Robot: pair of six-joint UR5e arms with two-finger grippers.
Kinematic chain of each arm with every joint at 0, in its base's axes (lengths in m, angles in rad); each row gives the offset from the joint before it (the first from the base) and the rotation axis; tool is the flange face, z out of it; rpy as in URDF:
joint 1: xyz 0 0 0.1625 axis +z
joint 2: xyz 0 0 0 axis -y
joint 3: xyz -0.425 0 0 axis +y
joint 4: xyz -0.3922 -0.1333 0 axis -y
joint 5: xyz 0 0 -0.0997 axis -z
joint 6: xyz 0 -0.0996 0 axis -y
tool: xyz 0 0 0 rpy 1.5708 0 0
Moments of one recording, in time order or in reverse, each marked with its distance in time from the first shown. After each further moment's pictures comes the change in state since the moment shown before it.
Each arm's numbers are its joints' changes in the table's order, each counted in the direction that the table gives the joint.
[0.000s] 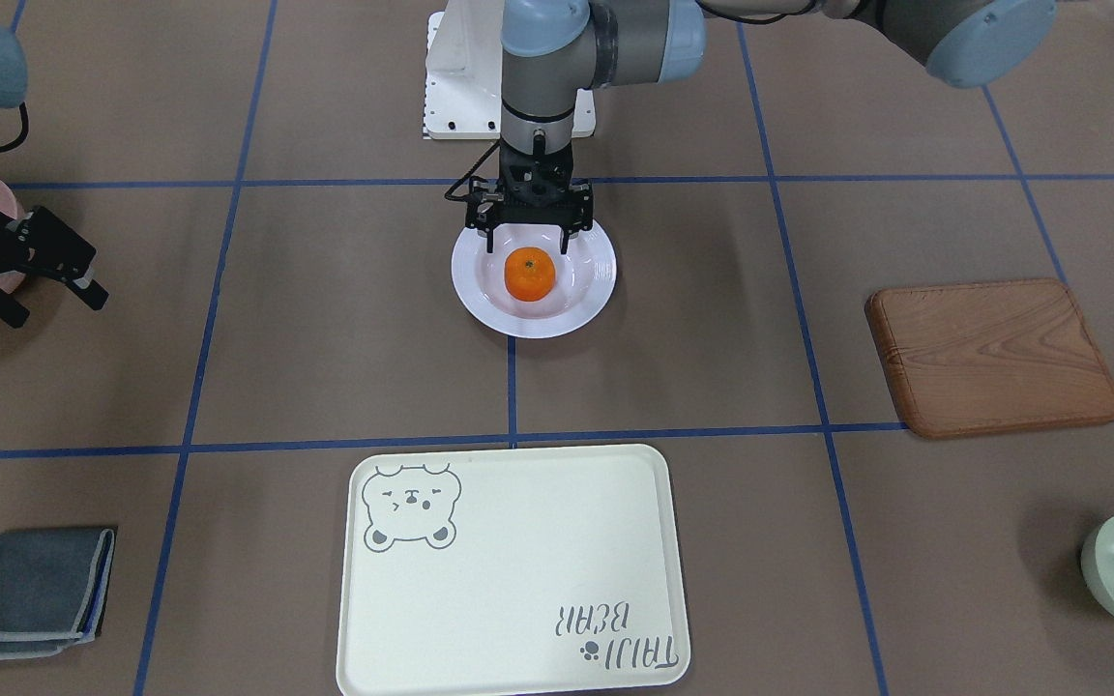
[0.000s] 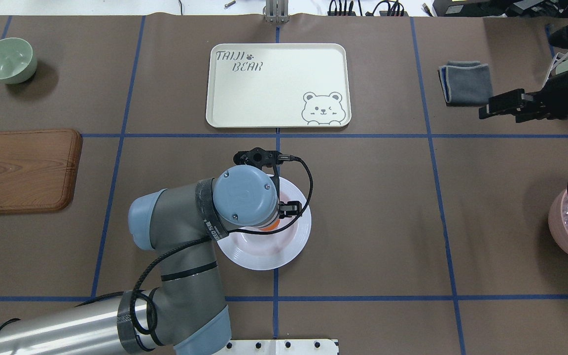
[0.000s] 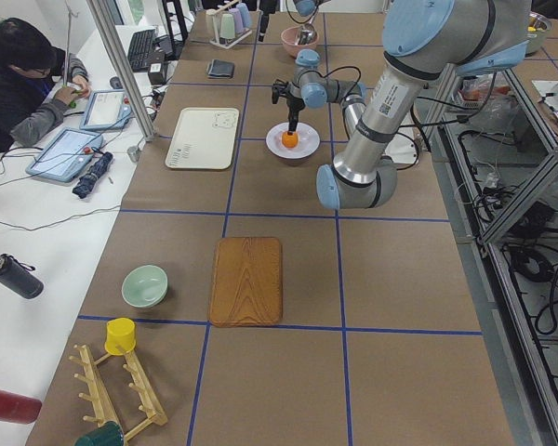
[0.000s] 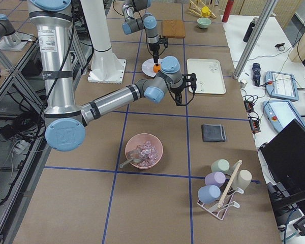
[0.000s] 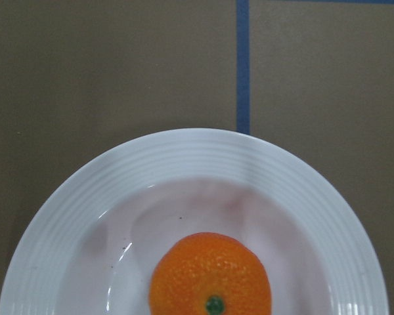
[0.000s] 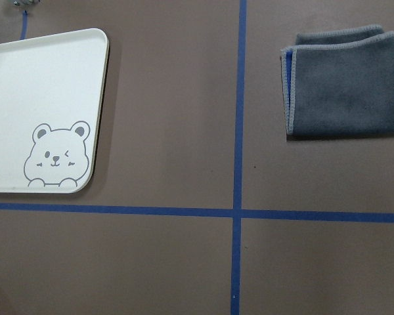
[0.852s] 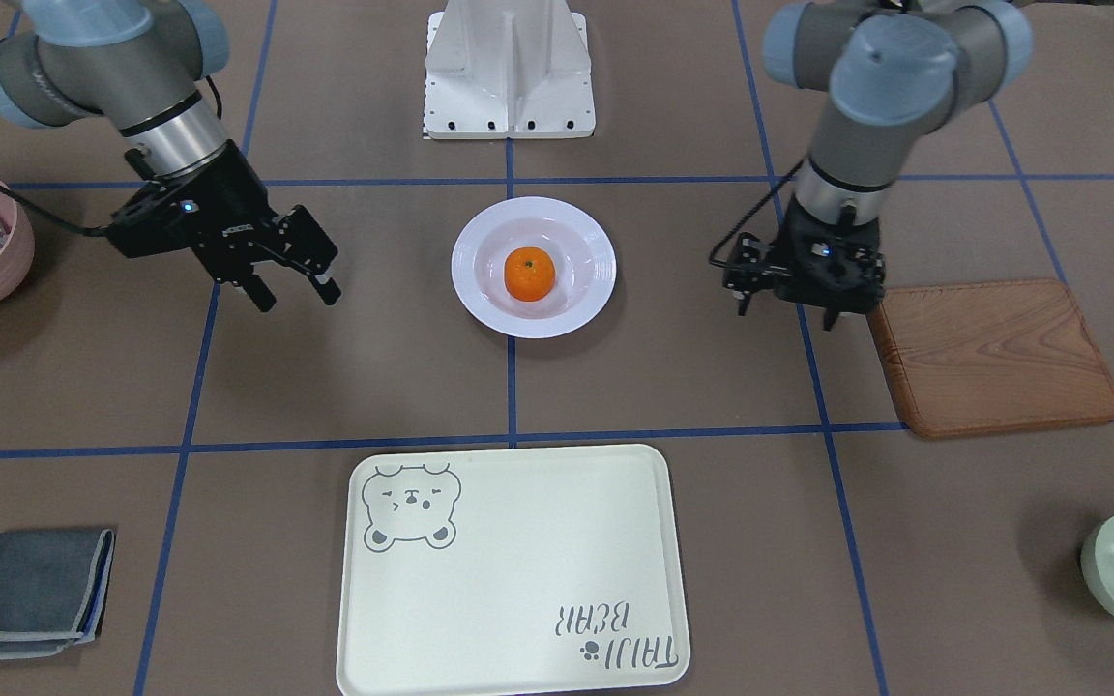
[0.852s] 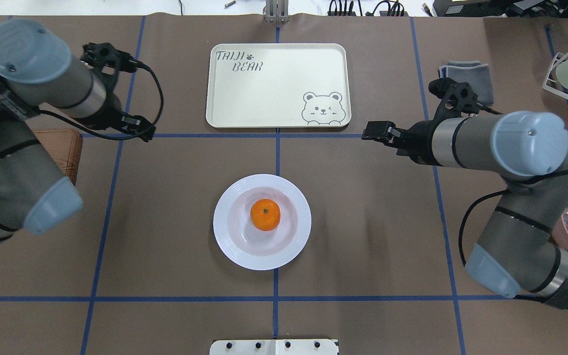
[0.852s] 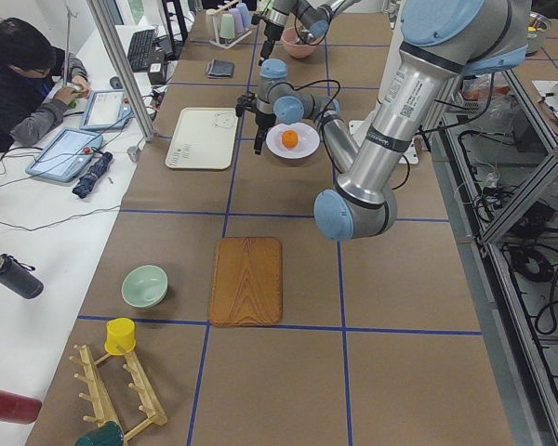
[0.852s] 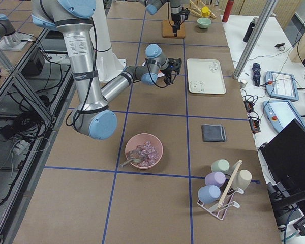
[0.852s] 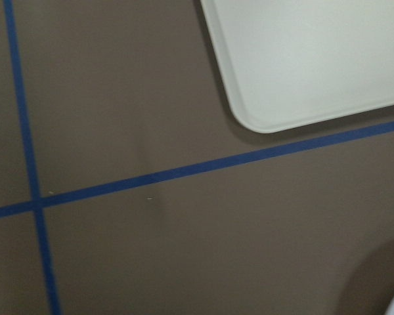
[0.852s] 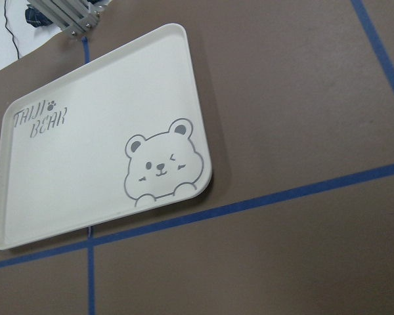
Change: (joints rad) left arm -0.465 0.364 0.139 0.002 -0.302 0.688; right arm -0.451 0.168 -0.016 0.091 -0.543 0.569
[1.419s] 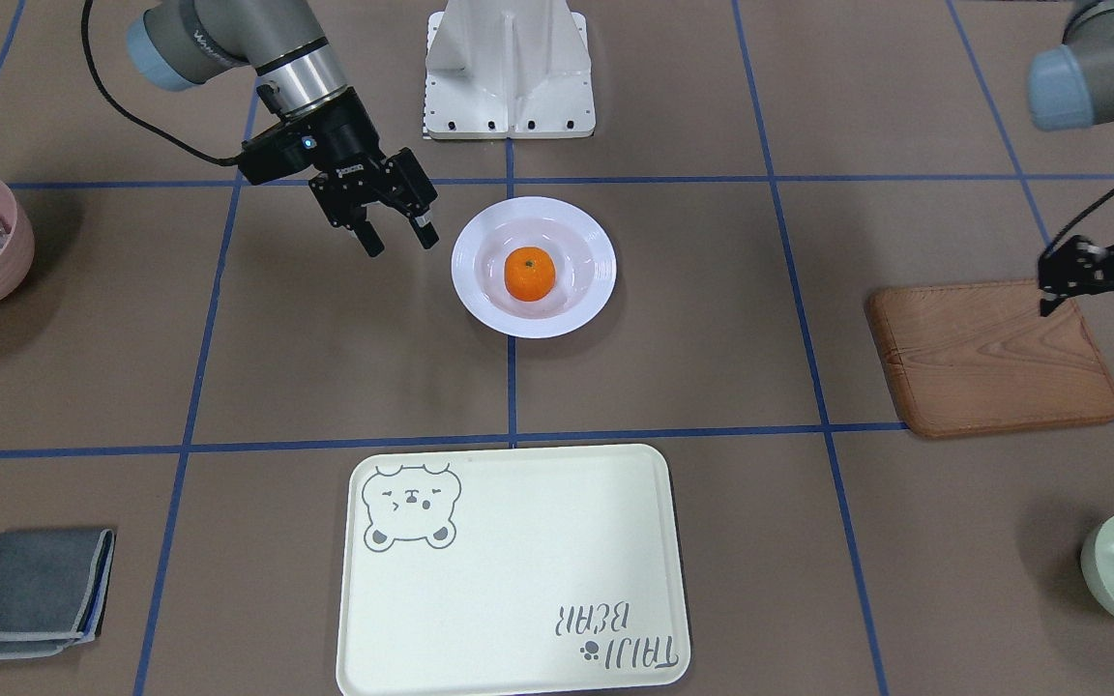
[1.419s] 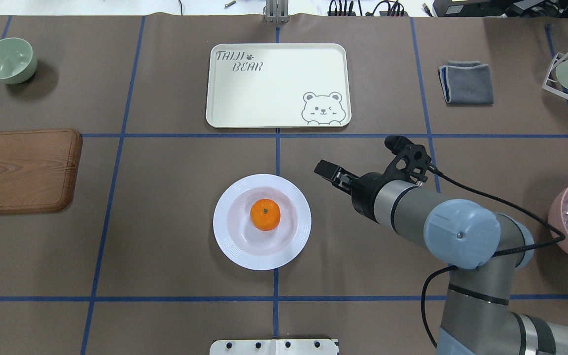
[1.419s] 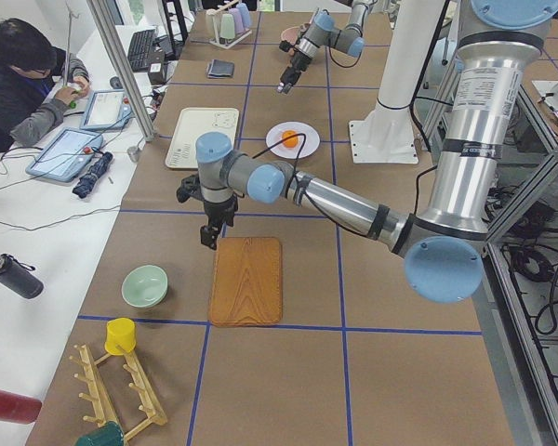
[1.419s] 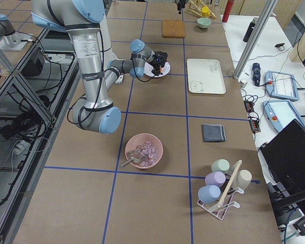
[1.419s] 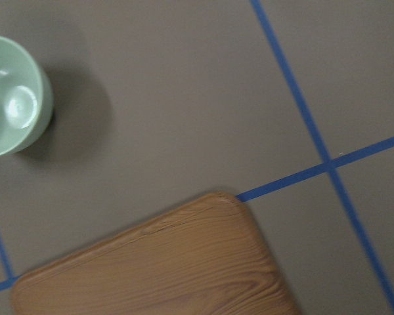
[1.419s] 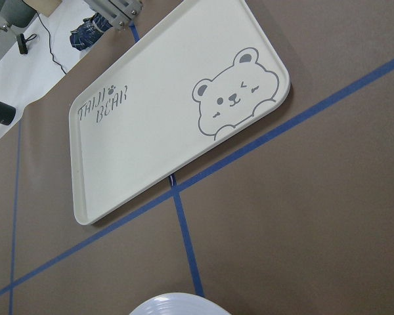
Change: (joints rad) left arm -0.447 0.250 -0.132 -0.011 -0.212 0.621; right arm -0.273 0.041 -0.041 -0.009 -0.356 0.236
